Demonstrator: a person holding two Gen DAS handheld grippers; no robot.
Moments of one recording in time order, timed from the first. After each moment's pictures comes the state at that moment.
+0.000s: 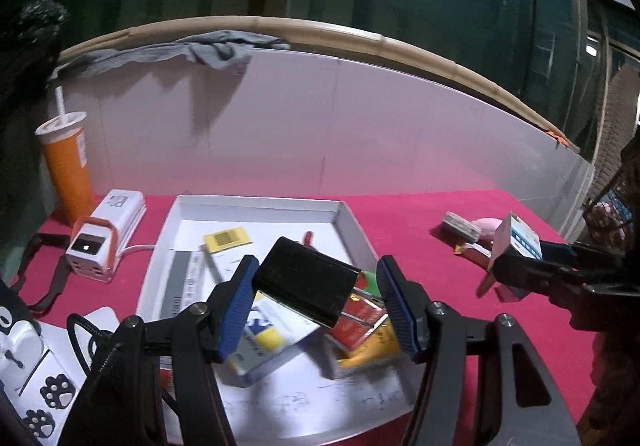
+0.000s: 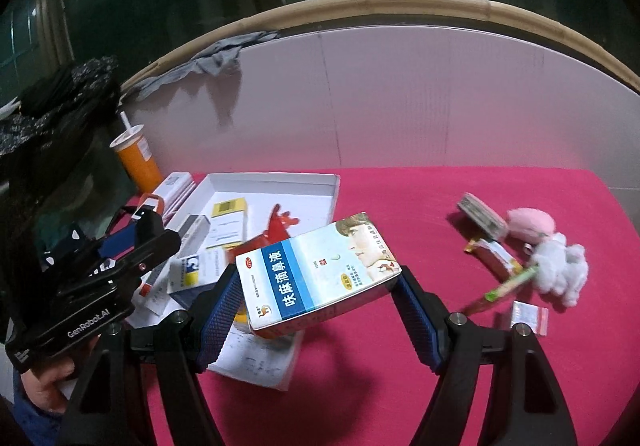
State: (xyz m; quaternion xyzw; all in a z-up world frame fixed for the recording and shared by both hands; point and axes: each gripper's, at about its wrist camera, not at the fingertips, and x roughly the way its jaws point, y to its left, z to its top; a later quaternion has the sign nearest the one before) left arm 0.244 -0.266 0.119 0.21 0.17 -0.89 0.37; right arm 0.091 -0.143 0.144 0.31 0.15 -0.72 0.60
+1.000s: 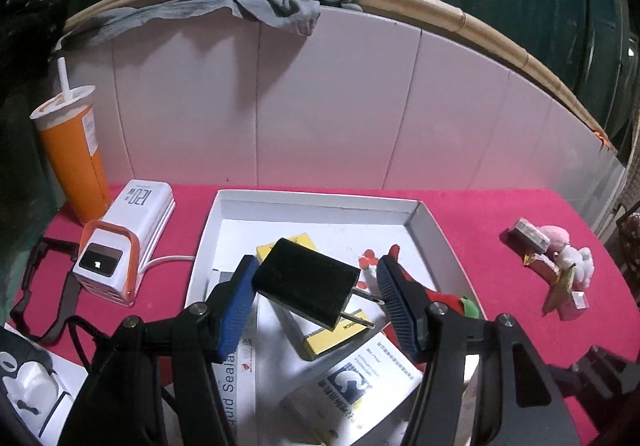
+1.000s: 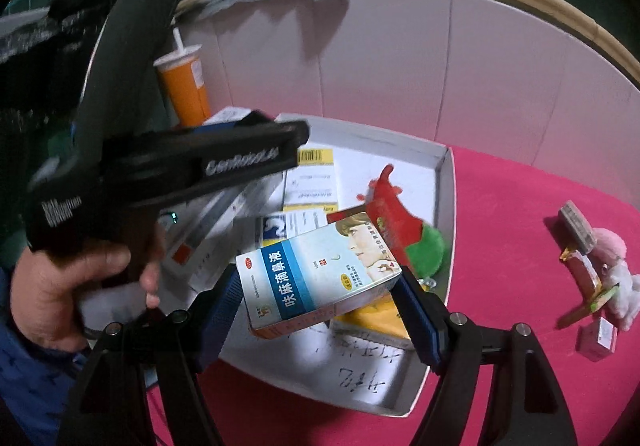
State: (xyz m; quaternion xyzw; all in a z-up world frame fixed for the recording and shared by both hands) left arm 0.233 -0.358 0.096 0.26 0.19 -0.85 0.41; right arm 0.194 -0.209 0.089 0.30 0.24 -0.67 0.63
